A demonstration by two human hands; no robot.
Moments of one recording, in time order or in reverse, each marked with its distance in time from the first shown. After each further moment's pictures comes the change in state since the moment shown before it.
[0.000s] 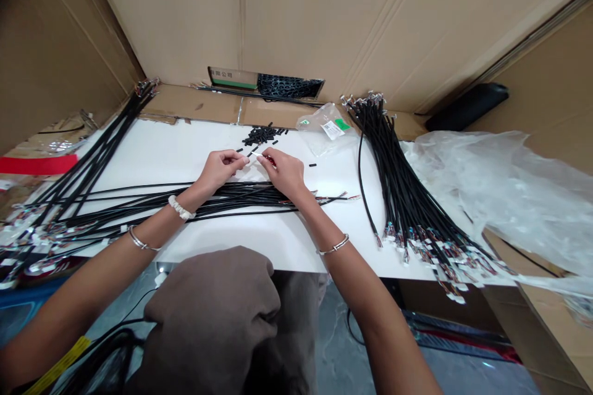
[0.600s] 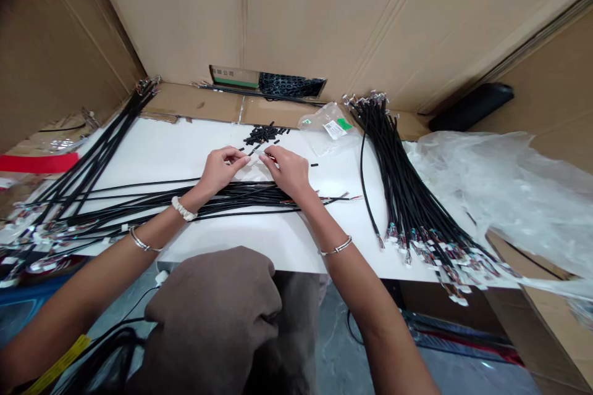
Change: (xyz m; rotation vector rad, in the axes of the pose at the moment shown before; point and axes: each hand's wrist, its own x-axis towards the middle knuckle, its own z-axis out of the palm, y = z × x) left_hand 0.000 -0.003 0.000 0.155 0.058 0.225; right_hand -0.001 0.003 -0.003 -0.068 0.062 -0.074
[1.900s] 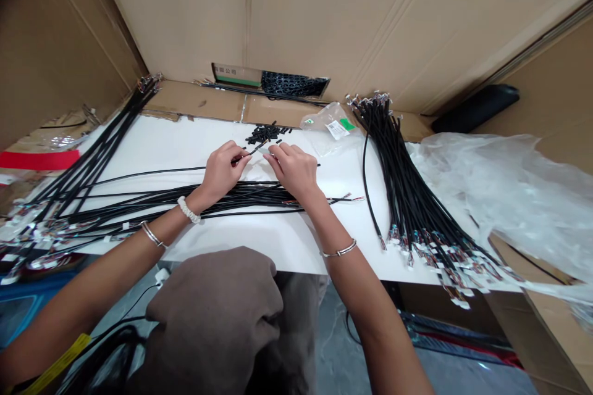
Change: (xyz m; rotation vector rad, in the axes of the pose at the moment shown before) left_hand -0.008 0.005 -0.001 0.466 0.034 0.309; right_hand -0.003 0.000 -0.009 -0.349 0.128 -0.197
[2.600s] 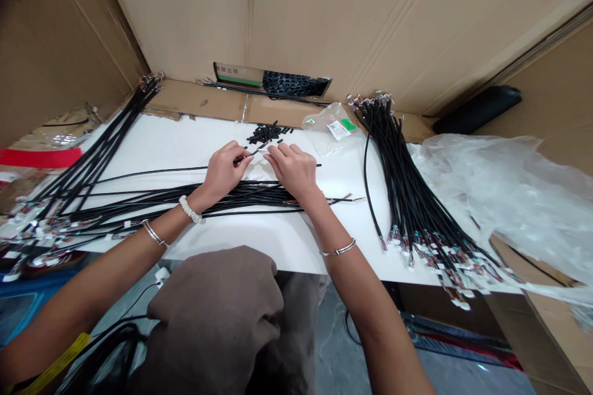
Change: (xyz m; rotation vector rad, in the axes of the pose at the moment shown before) left_hand -0.001 0.002 -0.001 0.025 -0.035 -0.020; right_hand 0.001 -0.001 0.003 -0.015 -0.064 -0.010
